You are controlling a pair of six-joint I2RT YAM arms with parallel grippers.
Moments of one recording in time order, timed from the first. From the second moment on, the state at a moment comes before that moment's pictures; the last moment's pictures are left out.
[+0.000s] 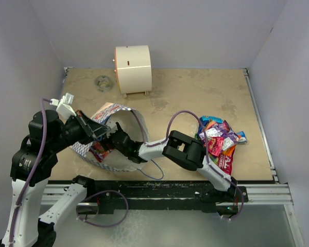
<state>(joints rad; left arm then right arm) -0.27 0.73 1.33 -1.03 0.36 -0.86 1.18 2.33 1.43 0.65 0.37 0.09</state>
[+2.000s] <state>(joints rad) -0.27 0.86 1.38 -0.86 0.29 -0.85 1.21 1.48 0.81 0.41 0.35 0.09</state>
